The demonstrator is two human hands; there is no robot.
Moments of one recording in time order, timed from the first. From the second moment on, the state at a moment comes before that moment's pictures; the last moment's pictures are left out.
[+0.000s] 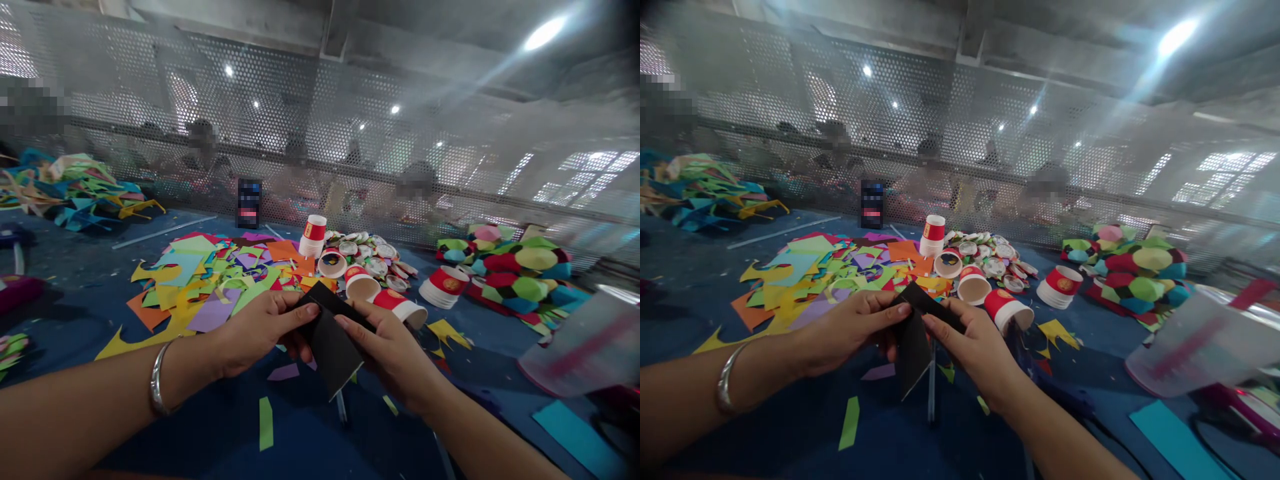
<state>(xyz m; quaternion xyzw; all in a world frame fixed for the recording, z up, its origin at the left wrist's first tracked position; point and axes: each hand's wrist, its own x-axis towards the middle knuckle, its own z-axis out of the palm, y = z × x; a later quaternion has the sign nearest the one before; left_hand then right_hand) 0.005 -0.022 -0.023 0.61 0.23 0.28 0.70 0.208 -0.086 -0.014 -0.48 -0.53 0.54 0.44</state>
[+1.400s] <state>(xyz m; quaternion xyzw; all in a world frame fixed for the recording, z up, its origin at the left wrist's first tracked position) -0.033 -0.002 0.010 0.74 0.27 0.08 0.61 0.207 -0.085 -0.013 -0.54 -0.57 0.44 0.43</state>
